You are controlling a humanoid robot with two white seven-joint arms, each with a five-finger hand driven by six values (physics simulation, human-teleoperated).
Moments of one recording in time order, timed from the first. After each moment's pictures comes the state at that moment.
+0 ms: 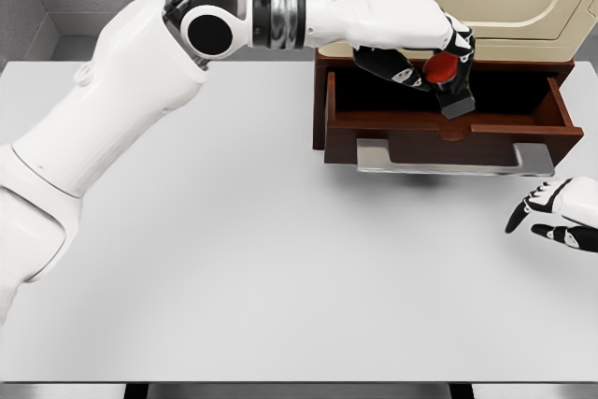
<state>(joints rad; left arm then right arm) -1.19 0.14 -0.89 -1.14 -0.11 -0.61 -0.58 0.24 -1.01 -0.17 -1.76 0.01 -0.61 0.61</state>
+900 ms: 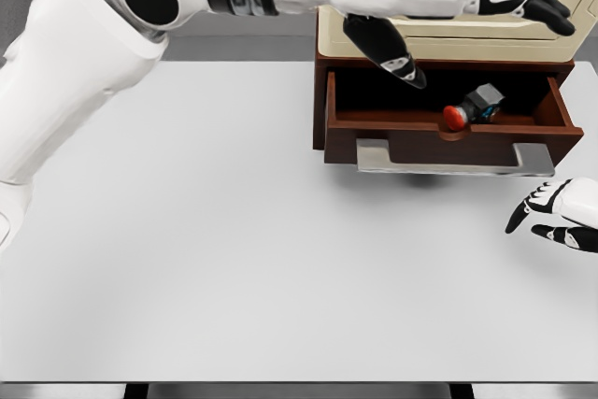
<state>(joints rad) -1.26 0.29 -0.86 -1.45 0.06 -0.61 -0.57 0.24 -1.01 -0.17 -1.76 0.01 -0.61 0.61</state>
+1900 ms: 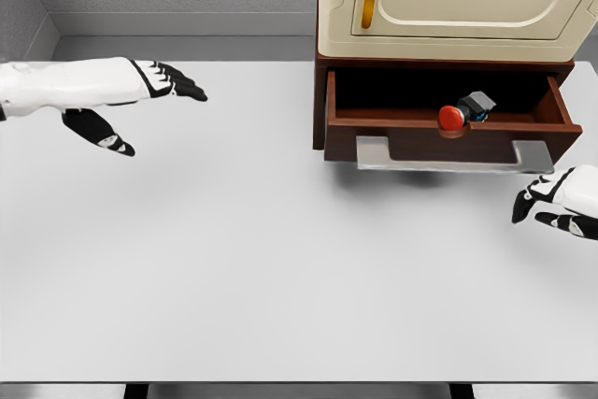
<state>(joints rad) -0.91 0.98 -0.87 -1.49 0.06 -0.61 -0.56 0.17 -1.02 -0.16 -1.75 0.06 -0.65 0.65</state>
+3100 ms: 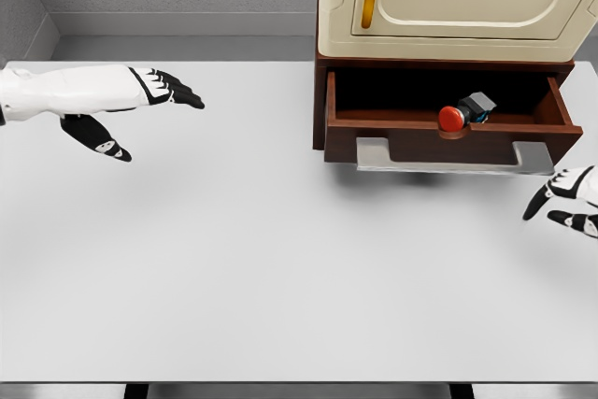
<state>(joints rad) -0.91 0.99 -0.89 -1.48 0.05 -0.61 -0.57 0.27 -1.03 -0.24 -1.76 -0.11 -0.61 0.61</state>
